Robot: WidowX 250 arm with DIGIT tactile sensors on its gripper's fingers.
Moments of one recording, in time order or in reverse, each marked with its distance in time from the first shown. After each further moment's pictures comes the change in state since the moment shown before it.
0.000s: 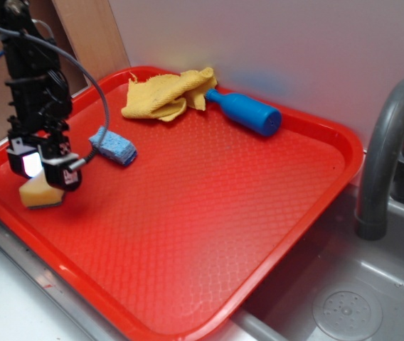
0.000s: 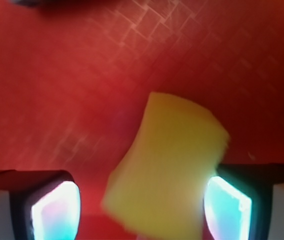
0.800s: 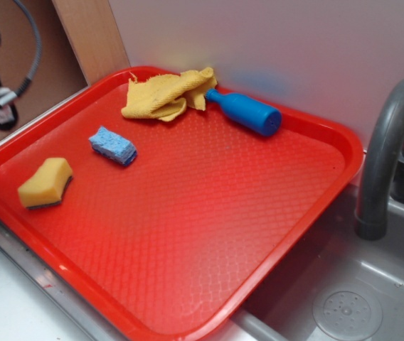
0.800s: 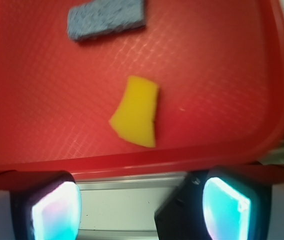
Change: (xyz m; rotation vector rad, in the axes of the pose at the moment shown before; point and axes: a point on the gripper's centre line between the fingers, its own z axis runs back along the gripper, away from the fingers) arm -0.046 0.007 0.070 -0.005 -0.142 -0.021
